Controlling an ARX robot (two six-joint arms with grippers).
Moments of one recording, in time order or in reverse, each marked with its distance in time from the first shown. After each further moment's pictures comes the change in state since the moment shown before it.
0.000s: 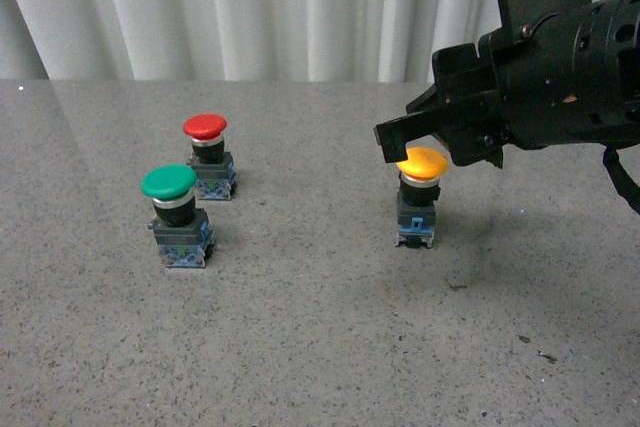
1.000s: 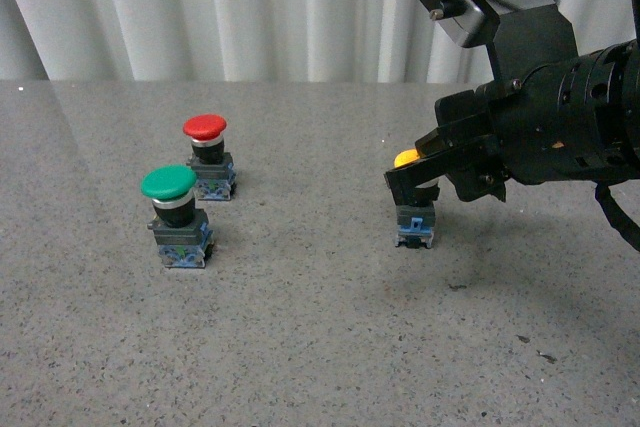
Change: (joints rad) left arm 0.000 0.000 0.000 0.000 0.000 0.000; right arm -0.018 0.061 -0.003 -0.017 0.013 -0.032
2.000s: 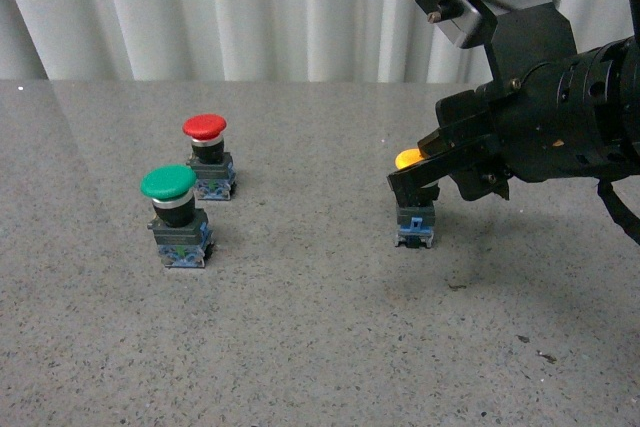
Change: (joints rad) left arm 0.000 0.000 0.000 0.000 0.000 0.000; right arm -0.001 -0.005 0.015 -0.037 0.011 -0.031
